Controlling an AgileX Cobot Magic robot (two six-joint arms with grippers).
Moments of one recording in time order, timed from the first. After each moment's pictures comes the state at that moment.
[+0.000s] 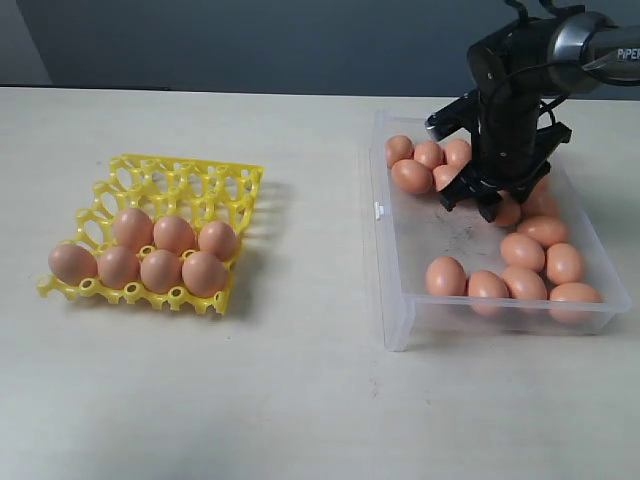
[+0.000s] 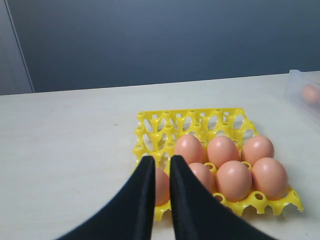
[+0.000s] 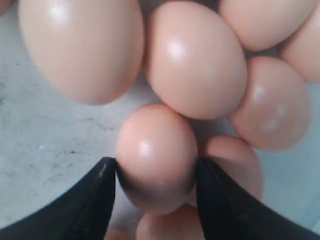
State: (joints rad) left arm -0.05 0.02 -0.01 0.11 0.21 -0.12; right arm 0.27 2.19 -1.57 -0.33 1.00 -0.03
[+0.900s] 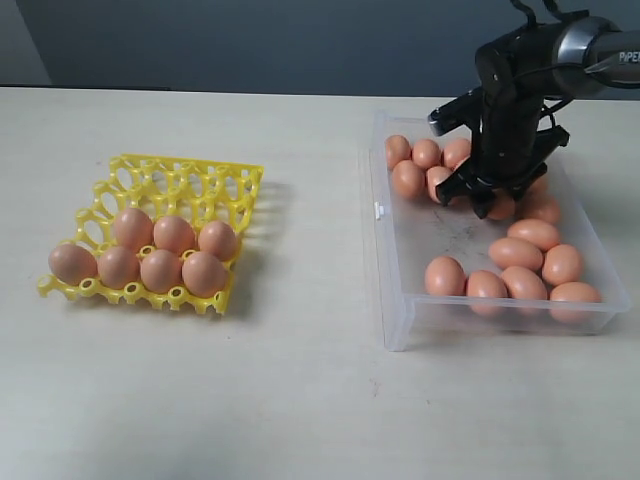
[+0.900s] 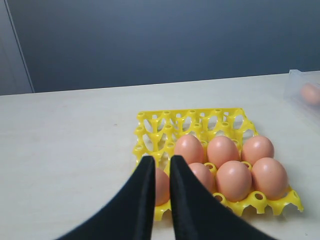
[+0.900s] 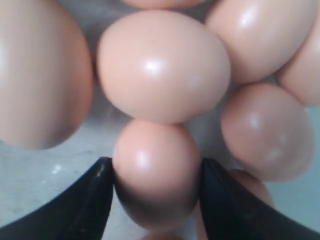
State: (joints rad) left arm -0.05 0.02 -0.01 0.11 0.21 -0.12; right arm 0.26 2.21 -1.58 -0.25 0.93 -0.03
